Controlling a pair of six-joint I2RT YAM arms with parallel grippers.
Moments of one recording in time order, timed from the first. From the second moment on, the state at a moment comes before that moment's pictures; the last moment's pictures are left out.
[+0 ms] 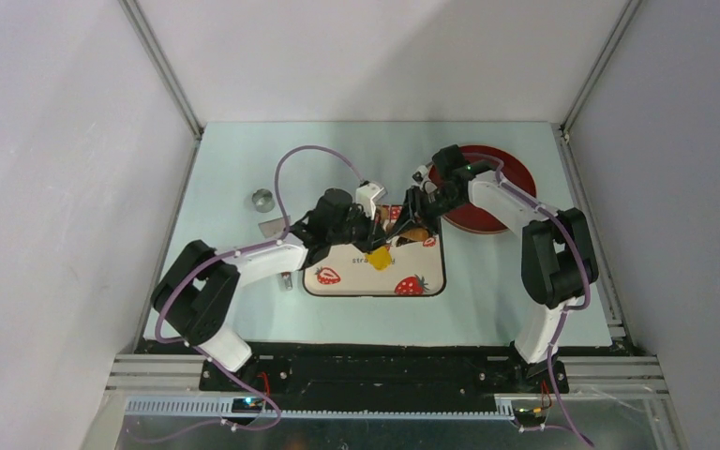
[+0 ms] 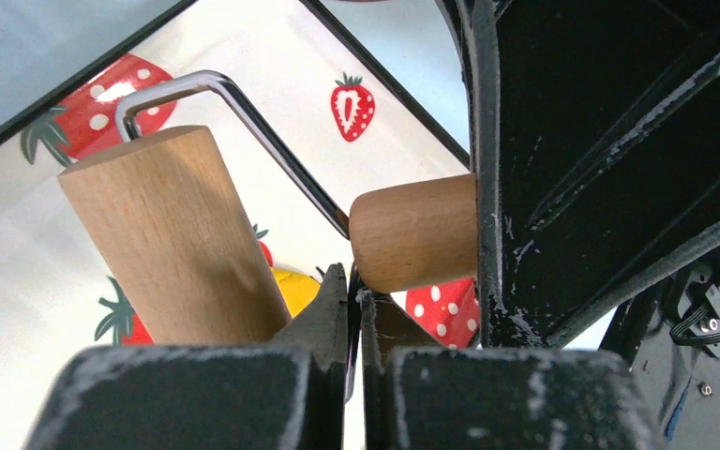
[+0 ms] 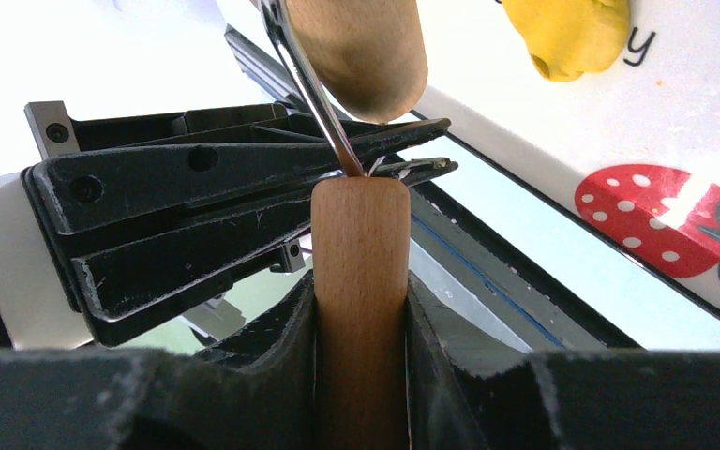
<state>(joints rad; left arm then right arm) -0.68 1.59 0.87 0.22 0.37 -0.23 0.40 1.83 1.41 -0.78 -0.90 0.65</state>
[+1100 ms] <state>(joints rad) -0.75 1.79 0.90 0.22 0.48 -0.30 0.34 1.86 1.16 -0.70 -0.95 0.58</state>
